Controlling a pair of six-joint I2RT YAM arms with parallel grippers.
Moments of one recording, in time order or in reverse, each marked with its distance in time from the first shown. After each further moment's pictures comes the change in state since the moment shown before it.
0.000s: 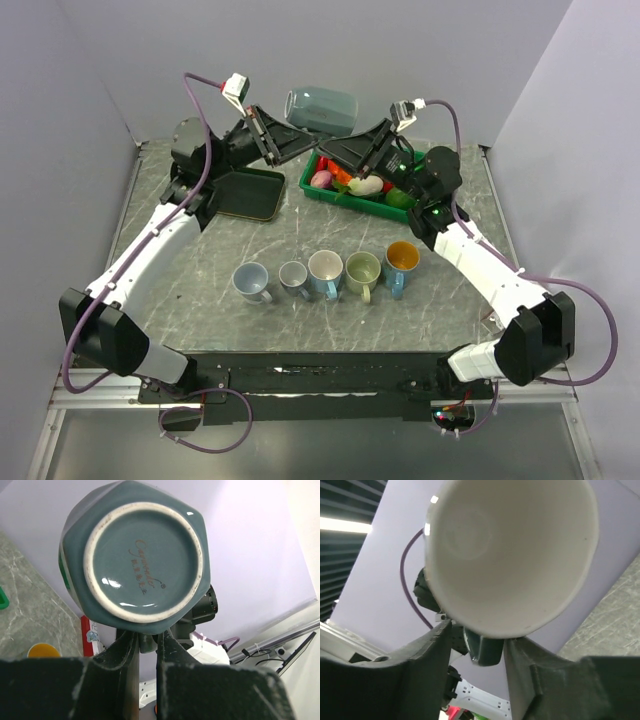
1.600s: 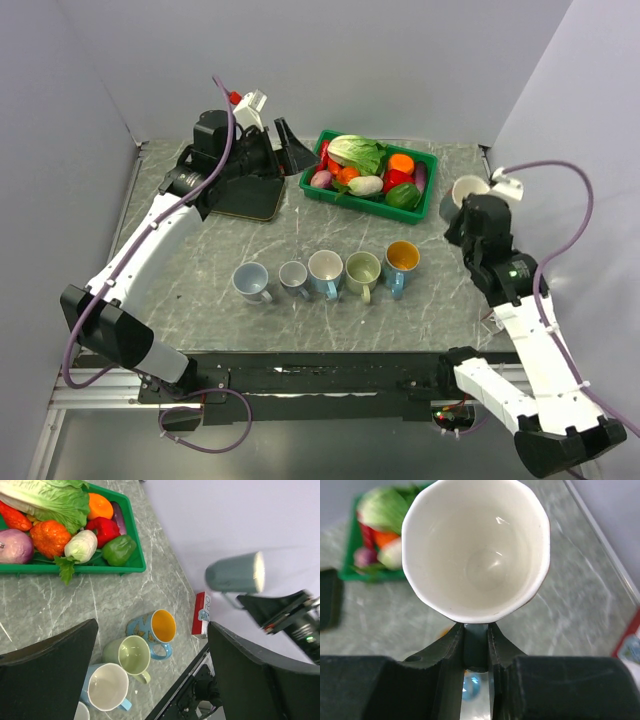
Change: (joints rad) left arm -0.025 0.048 0.157 -0.681 -0.279 0.574; right arm -0.180 -0.490 -0.064 -1.275 1.018 -0.849
